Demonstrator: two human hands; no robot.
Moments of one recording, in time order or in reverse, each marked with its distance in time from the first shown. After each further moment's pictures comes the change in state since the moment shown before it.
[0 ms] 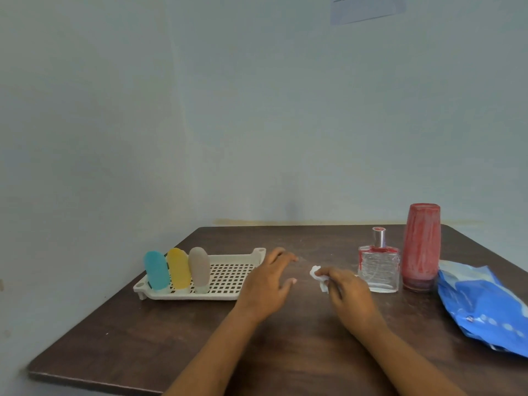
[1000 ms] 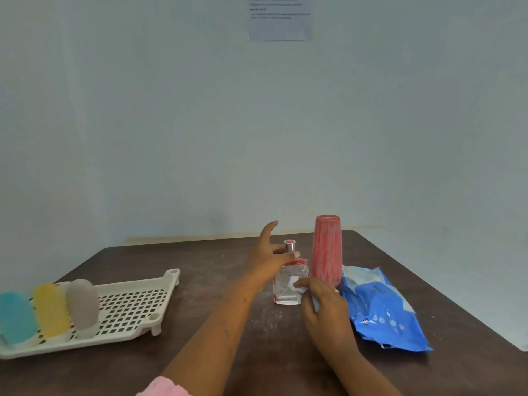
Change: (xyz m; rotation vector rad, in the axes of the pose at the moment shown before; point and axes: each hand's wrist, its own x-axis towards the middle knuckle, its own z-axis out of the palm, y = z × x) left_hand 0.123 0.114 0.079 -0.876 -0.112 -0.264; right_hand -0.027 0.040 -0.073 -0.075 0.240 0.210
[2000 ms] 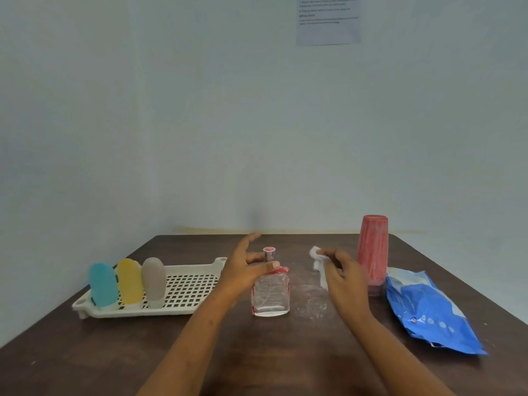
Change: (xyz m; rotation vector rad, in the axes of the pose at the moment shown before) left_hand -0.074 -0.024 -0.123 -0.045 0.126 -0.009; right_hand 0.026 -0.059 0.024 0.447 0.047 0.166
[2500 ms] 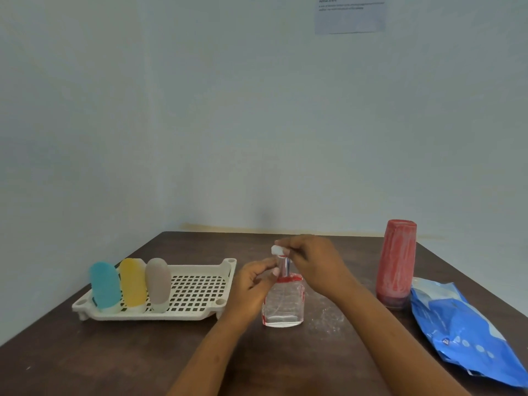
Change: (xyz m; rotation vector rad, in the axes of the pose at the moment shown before) left_hand -0.006 -0.038 0.004 -0.092 0.055 0.109; right_hand 0.040 -0.044 0.054 -0.450 -0.491 -0.325
